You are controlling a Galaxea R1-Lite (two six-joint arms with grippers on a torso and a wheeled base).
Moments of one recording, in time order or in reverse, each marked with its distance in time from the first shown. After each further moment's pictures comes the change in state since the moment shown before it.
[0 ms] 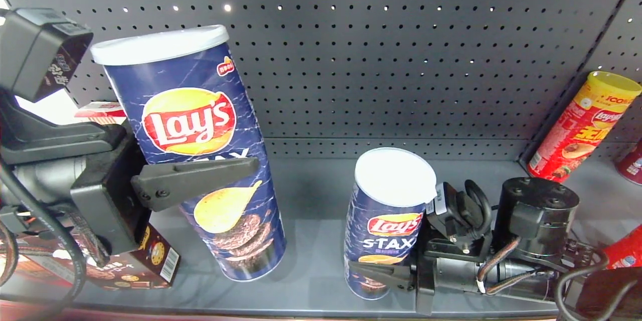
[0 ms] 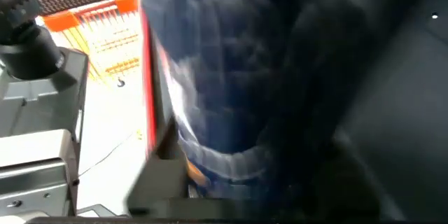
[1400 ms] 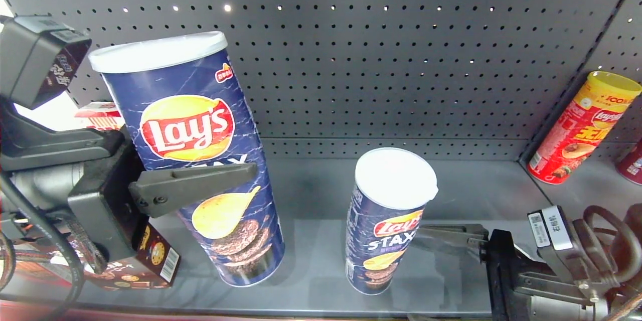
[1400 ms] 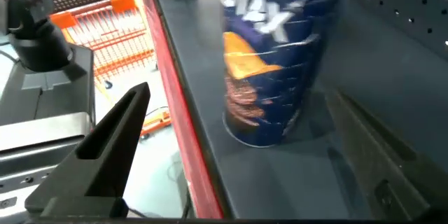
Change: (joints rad) left arm 0.000 -0.008 0.016 -0.001 0.001 0.000; right arm -0.046 -0.289 0.247 0.013 -0.043 0.002
